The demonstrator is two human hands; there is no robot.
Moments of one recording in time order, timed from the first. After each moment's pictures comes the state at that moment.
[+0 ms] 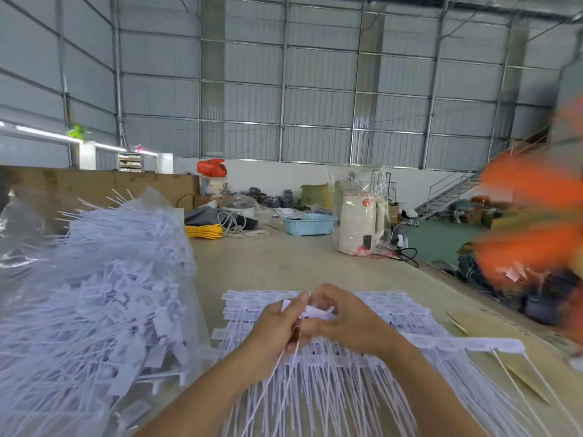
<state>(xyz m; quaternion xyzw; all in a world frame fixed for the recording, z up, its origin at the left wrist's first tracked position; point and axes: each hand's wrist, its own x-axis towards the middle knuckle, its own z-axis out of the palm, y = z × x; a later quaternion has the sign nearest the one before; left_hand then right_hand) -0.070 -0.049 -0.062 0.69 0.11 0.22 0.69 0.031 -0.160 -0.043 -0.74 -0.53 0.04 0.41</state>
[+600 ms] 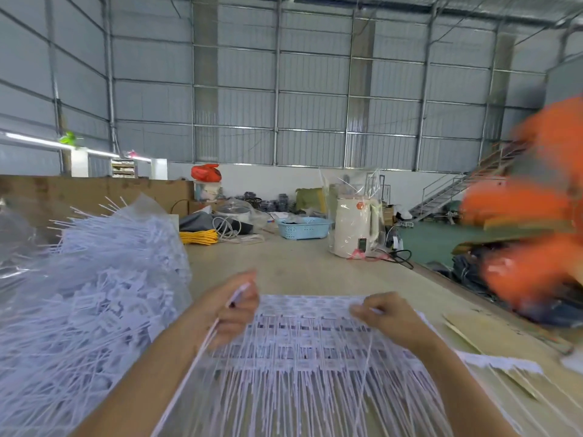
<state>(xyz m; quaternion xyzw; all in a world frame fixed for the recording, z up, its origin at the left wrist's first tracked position) -0.101 0.012 -0.017 0.56 0.11 0.09 0.82 0.072 -0.206 -0.041 -0.76 -0.46 -0.05 0.45</state>
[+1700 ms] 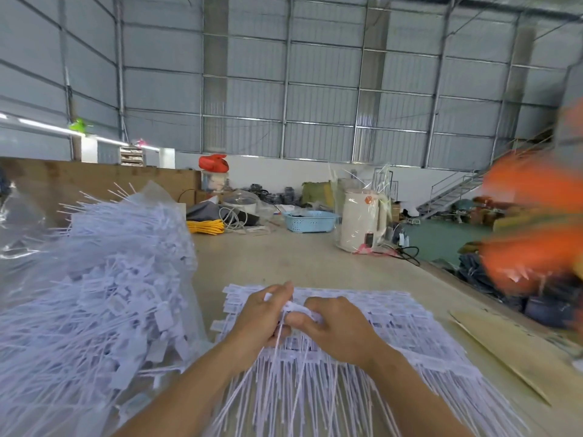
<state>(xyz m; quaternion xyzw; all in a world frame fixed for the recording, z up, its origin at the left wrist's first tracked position) -0.076 -0.030 -0.055 0.69 0.17 0.27 0.65 0.019 -0.149 -0.055 -0.76 -0.57 -0.14 0.27</state>
